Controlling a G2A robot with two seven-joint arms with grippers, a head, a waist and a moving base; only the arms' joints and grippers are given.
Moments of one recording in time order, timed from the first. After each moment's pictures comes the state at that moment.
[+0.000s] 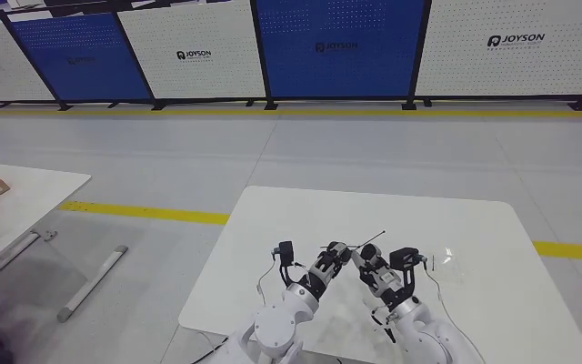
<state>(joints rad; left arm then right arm) 1.54 -1.35 -1.07 -1.80 -0.14 0.10 0.07 -1.40 -1.35 1.10 -1.47 -0.90 -0.33 -0.01</state>
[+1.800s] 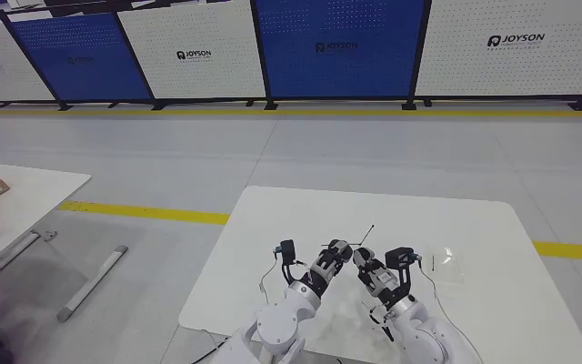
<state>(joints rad) 1.51 -1.36 -1.06 -1.77 -0.17 0.08 0.08 -1.36 -1.35 1.07 -1.40 -0.89 -0.34 -0.01</state>
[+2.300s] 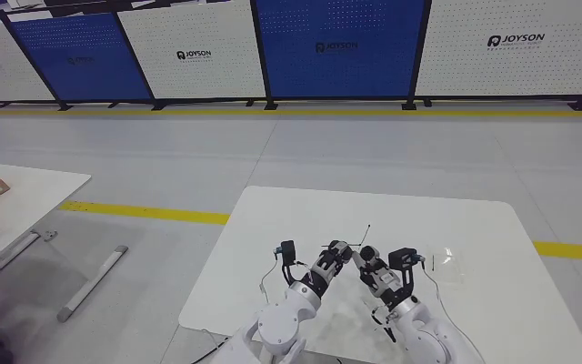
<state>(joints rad) 1.51 -1.36 -1.05 -1.76 -0.16 0.09 0.09 -1.37 -1.34 1.08 -1.41 -0.88 -0.34 -0.01</state>
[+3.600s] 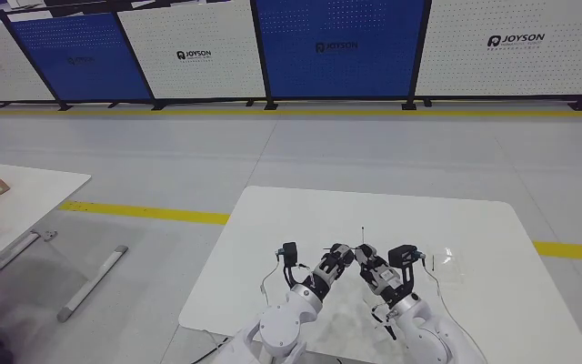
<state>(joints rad) 1.51 -1.36 -1.04 -1.76 -0.13 0.09 0.08 -1.36 -1.34 1.08 -1.44 -0.89 -0.34 -0.01</state>
